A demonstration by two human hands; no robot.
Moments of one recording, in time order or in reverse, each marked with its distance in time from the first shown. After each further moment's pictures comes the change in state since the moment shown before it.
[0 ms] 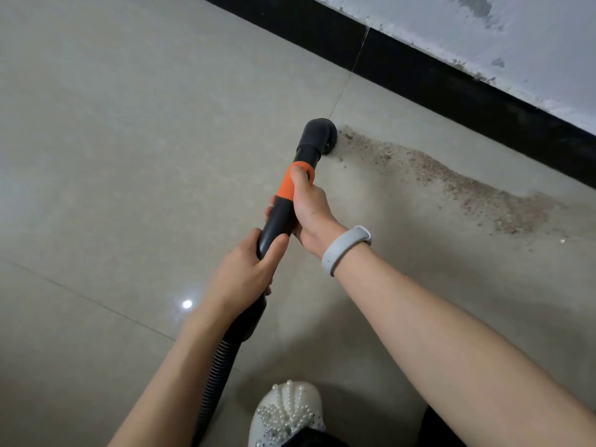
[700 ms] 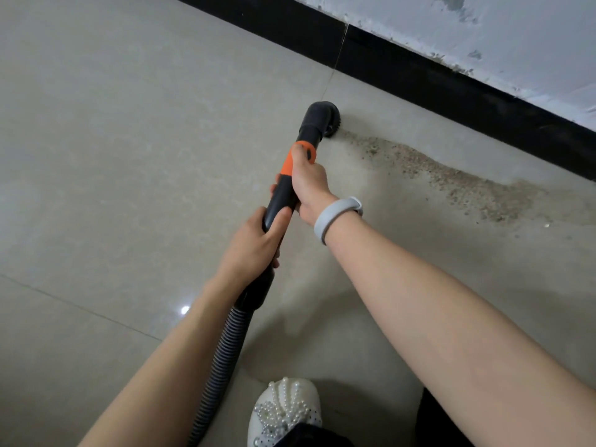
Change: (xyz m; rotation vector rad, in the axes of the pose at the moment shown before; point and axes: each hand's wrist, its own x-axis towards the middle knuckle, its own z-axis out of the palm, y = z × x) left_hand 0.030 0.023 0.016 -0.074 -0.023 0.002; right_hand 0.017 -0.027 -0.006 -0.045 0.141 -0.080
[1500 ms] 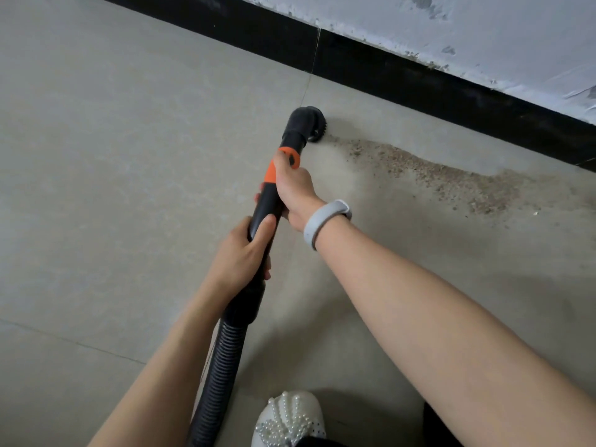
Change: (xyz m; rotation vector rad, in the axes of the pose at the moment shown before) left_hand 0.004 0.006 -0.002 -0.035 -0.043 0.012; right_hand 0.003 -0.006 -0.003 -0.004 -0.025 -0.010
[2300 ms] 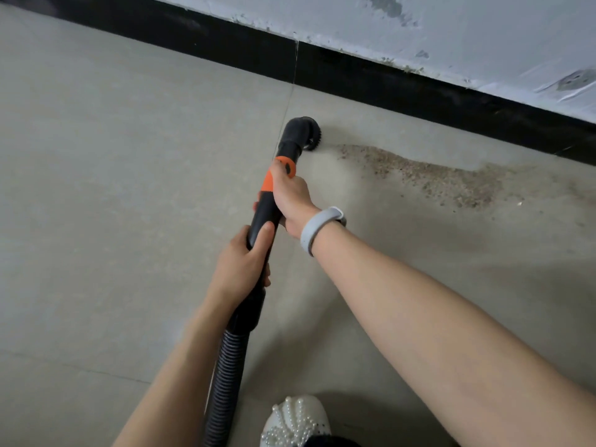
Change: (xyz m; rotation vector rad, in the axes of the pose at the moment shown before) left_hand 0.003 0.001 0.008 0.014 0.007 0.004; right_hand 0.000 -0.002 -0.011 0.053 0.027 0.003
